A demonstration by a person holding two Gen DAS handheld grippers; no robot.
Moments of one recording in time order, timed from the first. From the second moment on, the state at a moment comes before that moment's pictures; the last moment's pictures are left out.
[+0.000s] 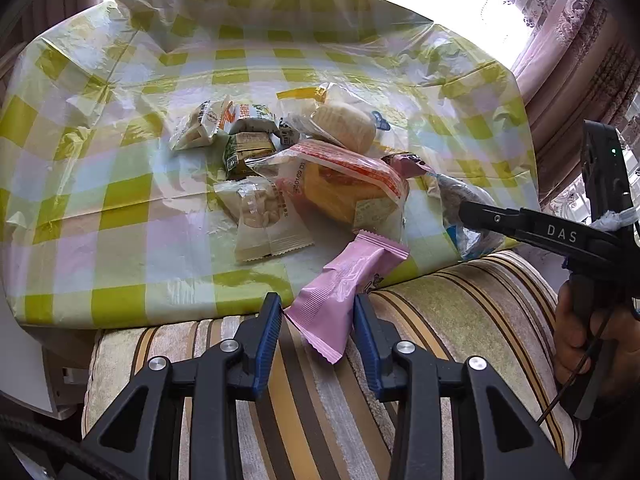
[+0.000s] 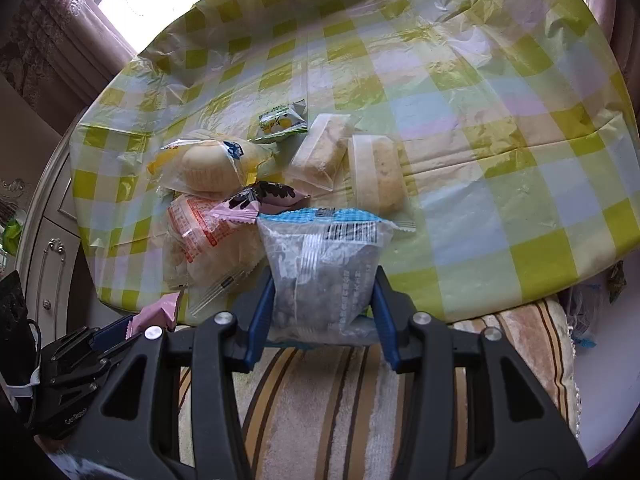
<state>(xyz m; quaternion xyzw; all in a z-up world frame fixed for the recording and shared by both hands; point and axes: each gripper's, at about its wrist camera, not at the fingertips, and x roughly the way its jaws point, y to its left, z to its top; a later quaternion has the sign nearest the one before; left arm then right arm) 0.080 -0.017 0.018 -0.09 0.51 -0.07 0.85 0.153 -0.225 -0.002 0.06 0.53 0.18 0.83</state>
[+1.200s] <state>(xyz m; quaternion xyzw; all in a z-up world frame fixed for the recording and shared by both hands) 0.116 -0.145 0.069 -0.03 0.46 -0.21 0.86 0.121 -0.366 0.044 0.14 0.48 0.08 0.86</state>
